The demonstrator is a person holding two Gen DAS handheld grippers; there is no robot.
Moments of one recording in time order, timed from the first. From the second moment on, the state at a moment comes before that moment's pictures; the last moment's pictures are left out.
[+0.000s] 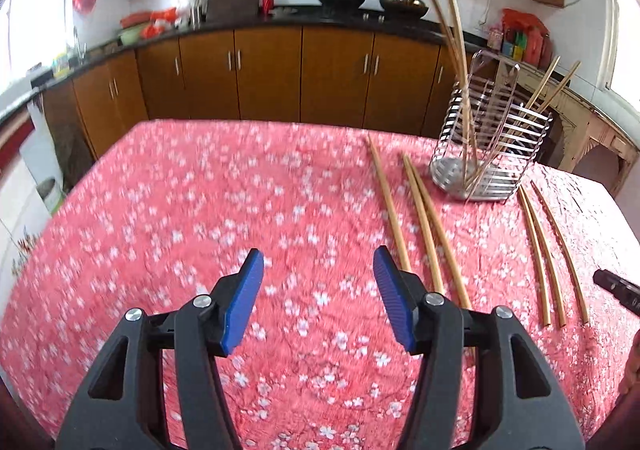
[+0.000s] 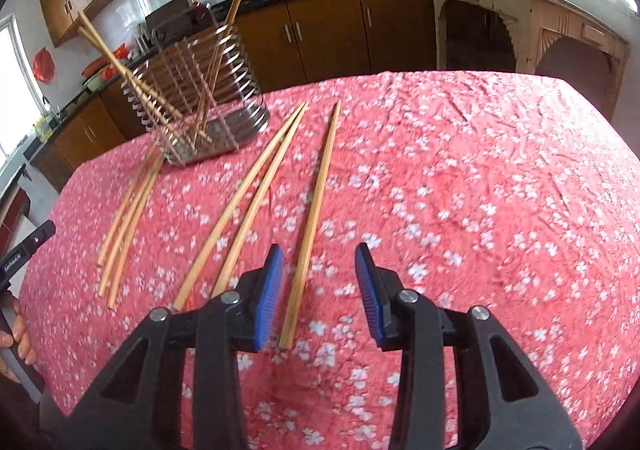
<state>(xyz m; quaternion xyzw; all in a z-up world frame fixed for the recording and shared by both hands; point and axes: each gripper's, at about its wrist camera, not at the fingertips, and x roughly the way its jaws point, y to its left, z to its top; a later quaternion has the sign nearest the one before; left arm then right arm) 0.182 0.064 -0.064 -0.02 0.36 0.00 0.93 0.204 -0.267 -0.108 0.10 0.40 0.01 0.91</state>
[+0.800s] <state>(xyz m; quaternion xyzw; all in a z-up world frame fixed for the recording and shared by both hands) 0.208 0.020 -0.095 0.00 0.40 -0.05 0.91 0.224 -0.258 -0.126 0.04 0.42 -0.04 0.90</state>
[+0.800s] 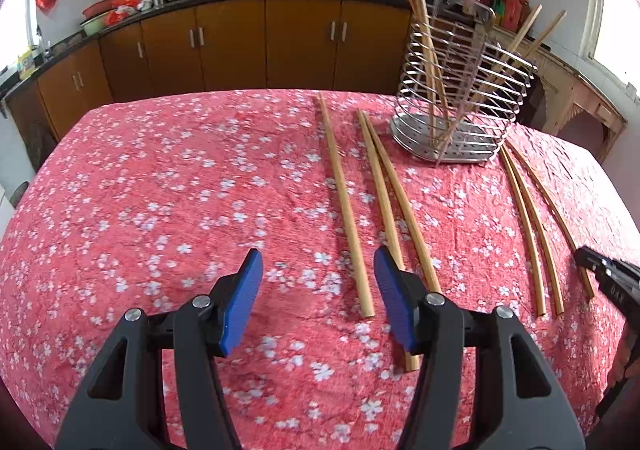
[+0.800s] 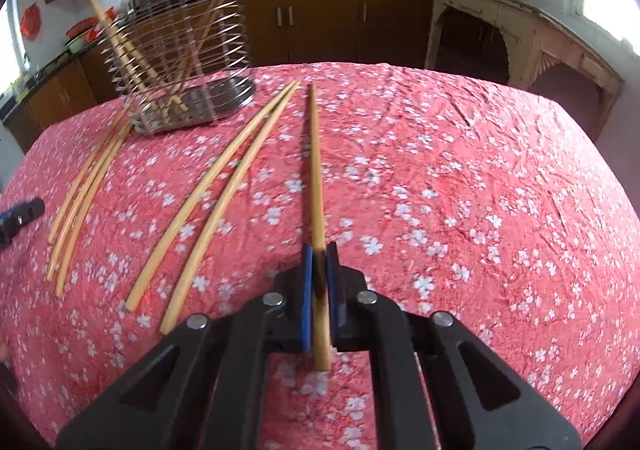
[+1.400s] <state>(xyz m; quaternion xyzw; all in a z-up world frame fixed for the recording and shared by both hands) 0.239 -0.006 -0.112 0.02 0.43 -0.03 0.90 0.238 -0.269 -0.127 0.05 0.42 -0.06 0.90</state>
